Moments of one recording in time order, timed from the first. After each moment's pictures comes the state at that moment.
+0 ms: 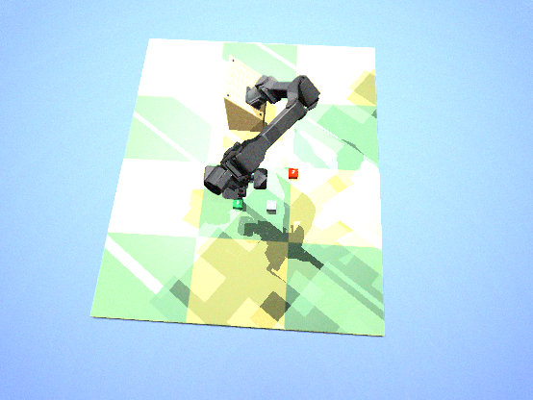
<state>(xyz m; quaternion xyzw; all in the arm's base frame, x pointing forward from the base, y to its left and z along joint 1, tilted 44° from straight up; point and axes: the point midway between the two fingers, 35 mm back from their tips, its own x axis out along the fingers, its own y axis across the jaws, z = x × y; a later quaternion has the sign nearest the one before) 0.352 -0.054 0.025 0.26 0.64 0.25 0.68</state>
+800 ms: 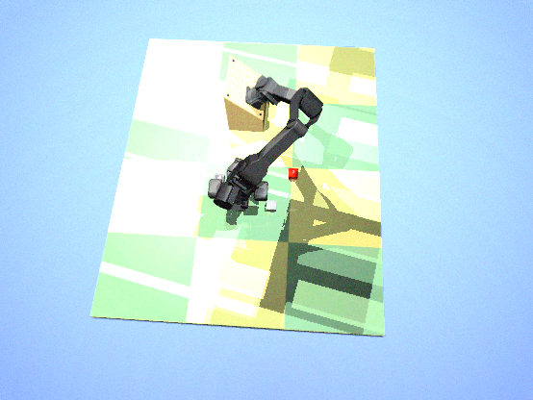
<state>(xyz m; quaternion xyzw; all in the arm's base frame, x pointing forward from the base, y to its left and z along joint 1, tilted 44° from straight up) 0.355 0.010 -0.039 0.26 0.64 0.26 0.68</state>
